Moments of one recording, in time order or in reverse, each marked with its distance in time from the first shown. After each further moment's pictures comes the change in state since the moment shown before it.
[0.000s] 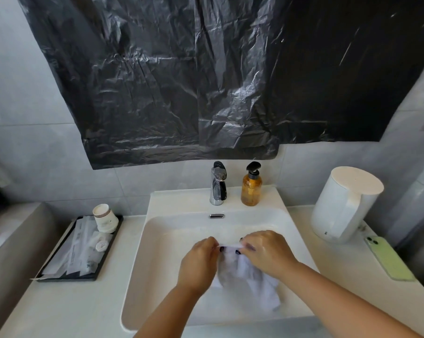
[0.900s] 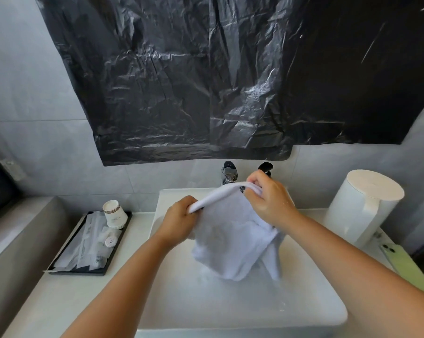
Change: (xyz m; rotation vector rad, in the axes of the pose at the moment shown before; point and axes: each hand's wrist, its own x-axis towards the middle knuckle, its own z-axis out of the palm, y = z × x) left_hand 0.059 0.007 -0.102 -0.243 0.015 -0.116; right_hand 0.087 -0.032 -0.073 0.432 0.123 0.107
